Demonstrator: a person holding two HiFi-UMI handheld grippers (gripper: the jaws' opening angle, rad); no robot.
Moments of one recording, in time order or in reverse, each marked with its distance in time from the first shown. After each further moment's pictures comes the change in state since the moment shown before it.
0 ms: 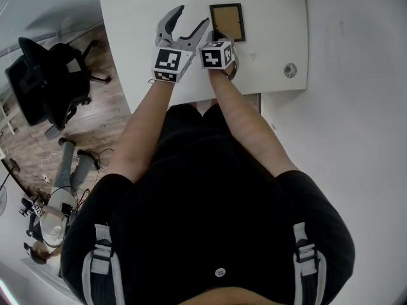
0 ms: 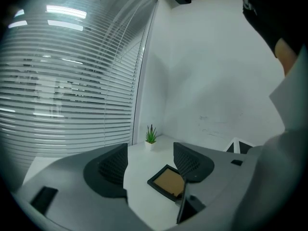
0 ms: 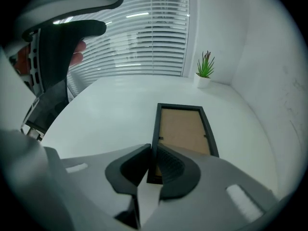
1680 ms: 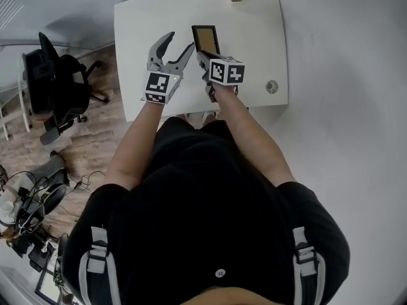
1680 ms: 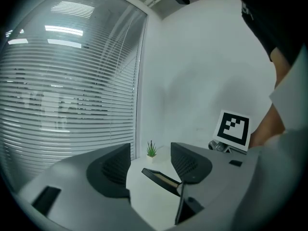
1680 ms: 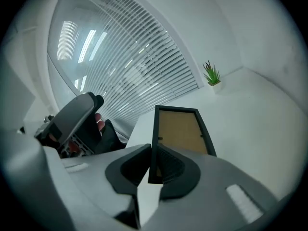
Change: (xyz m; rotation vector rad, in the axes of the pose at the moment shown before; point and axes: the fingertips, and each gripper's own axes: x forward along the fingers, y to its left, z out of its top) left arm -0.082 -0.033 0.064 0.075 -0.113 0.062; right arm -0.126 0.029 0.049 0.310 -0.157 0.546
